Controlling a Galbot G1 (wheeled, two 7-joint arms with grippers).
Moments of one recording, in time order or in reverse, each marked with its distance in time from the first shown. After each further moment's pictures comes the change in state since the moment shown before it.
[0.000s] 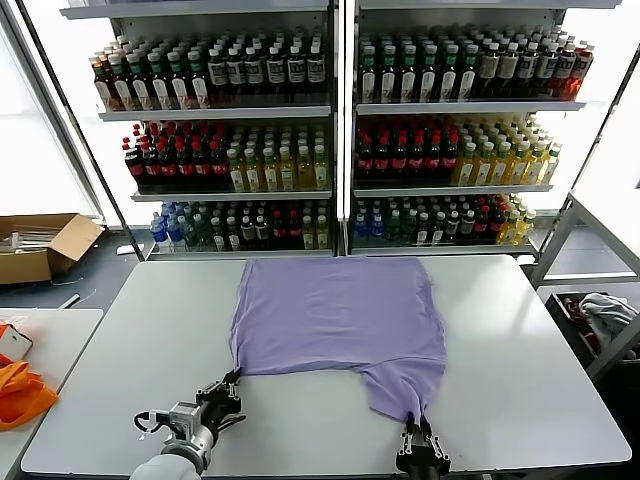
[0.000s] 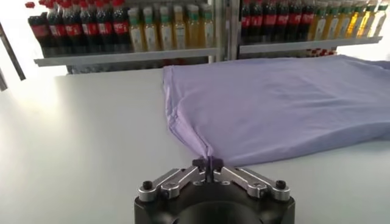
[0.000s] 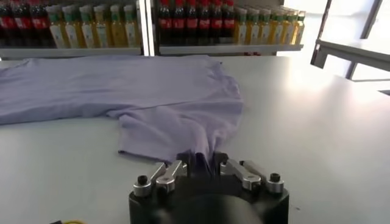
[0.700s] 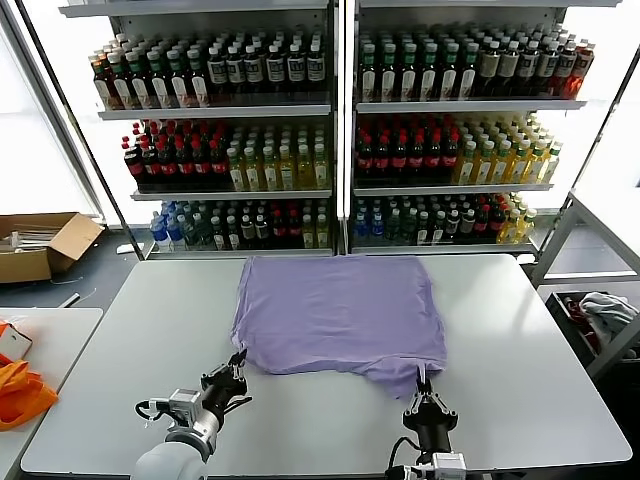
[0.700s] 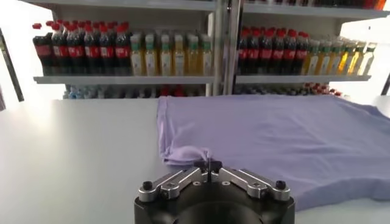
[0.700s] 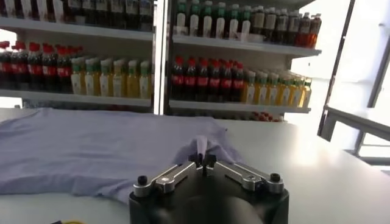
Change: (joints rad) left arm -0.076 -0.019 0.011 -0.029 -0.063 -0.064 -0.024; right arm 0.262 -0.007 0.069 -0.051 -0.092 0.061 -0.122
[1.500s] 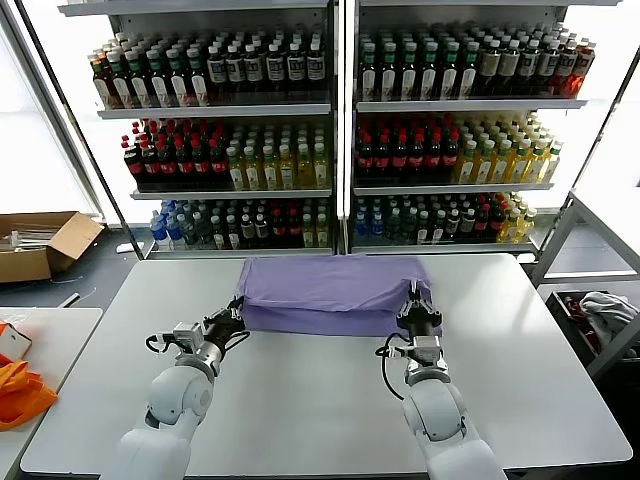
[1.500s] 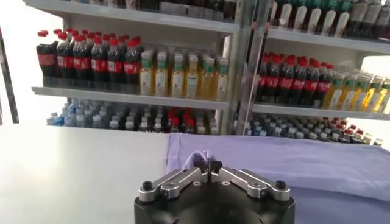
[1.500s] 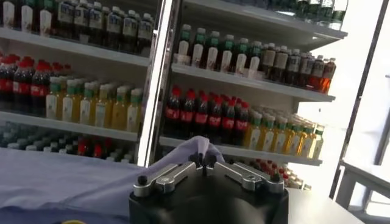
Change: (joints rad) left arm -0.371 0.040 0.067 0.323 -0.166 -0.010 -0.034; right arm 0.489 -0.002 -0.031 -0.433 0.022 -0.094 -0.068
